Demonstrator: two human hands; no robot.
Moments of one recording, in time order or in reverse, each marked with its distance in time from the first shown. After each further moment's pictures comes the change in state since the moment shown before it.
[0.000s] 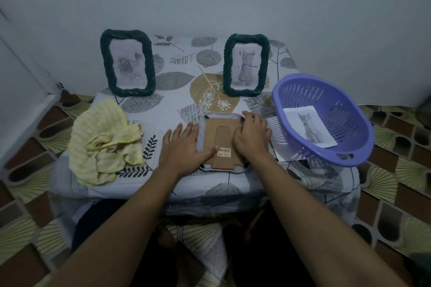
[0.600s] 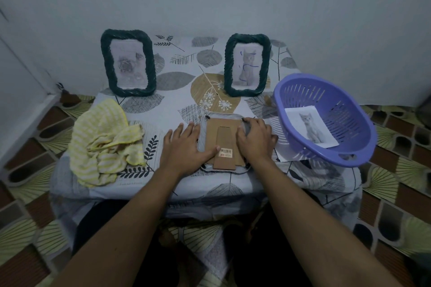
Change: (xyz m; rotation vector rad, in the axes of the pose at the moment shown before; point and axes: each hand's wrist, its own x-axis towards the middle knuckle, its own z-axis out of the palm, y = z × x) left_hand 0.002 -0.002 0.001 0.004 0.004 0.000; right_hand -0.003 0.009 0.009 0.044 0.062 0.101
